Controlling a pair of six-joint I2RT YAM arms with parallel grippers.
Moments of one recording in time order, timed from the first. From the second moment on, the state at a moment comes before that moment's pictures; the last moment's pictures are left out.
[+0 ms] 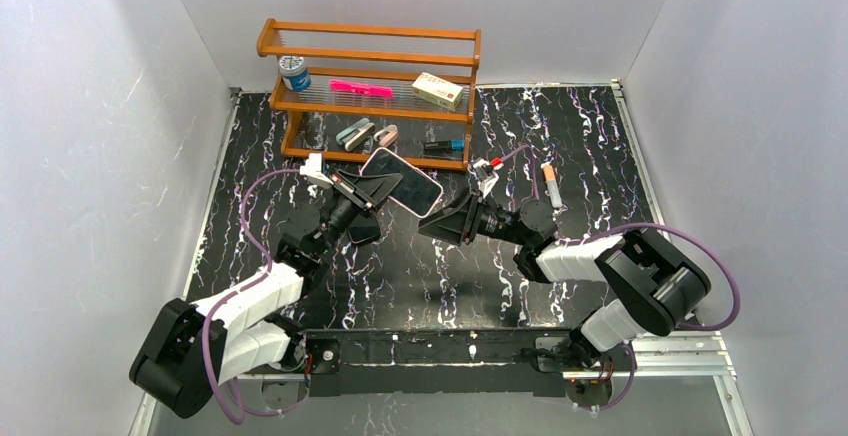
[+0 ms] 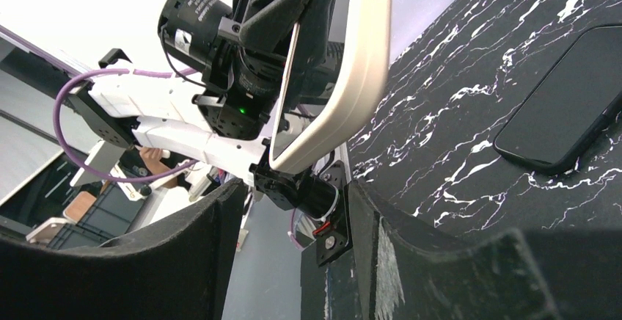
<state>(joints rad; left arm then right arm) -0.52 1.07 0.36 0.89 0.15 -1.33 0.72 1.49 0.43 1.33 -0.67 1.07</state>
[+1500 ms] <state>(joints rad) -0.51 1.11 0.37 0.91 0.18 -1.52 0.74 1.32 0.60 0.83 -0.74 0.28</state>
